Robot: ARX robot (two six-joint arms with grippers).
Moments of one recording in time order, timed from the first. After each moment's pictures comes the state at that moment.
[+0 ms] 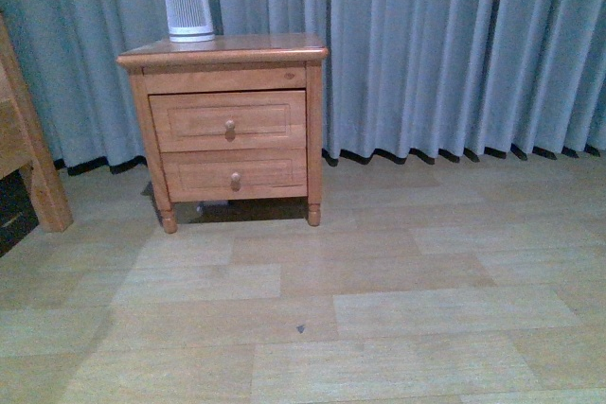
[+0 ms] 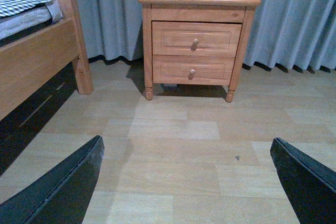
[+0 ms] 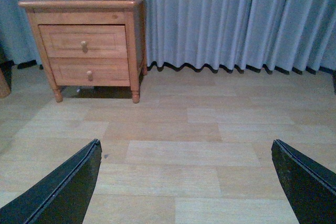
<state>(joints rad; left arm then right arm) 0.00 0.04 0.05 -0.01 0.00 -0.01 0.00 0.00 0.01 0.00 0.00 0.00</state>
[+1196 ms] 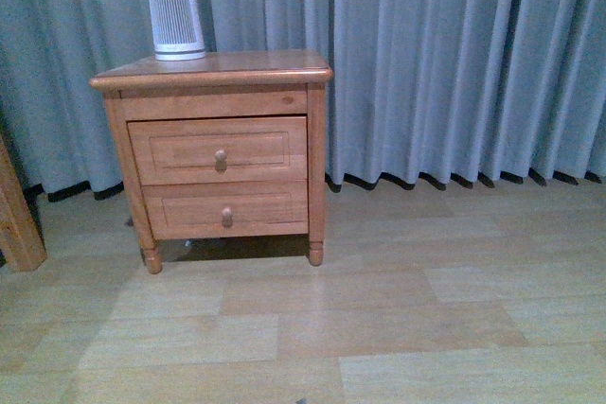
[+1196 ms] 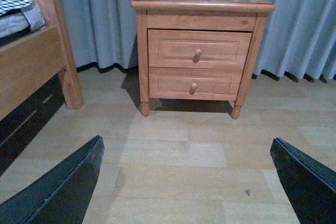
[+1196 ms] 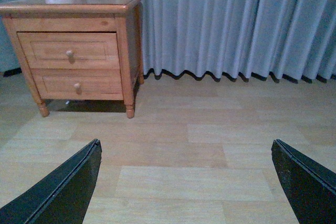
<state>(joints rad) 0.00 0.04 0.05 -0.01 0.00 -0.01 0.00 0.00 0.01 0.00 0.00 0.00</state>
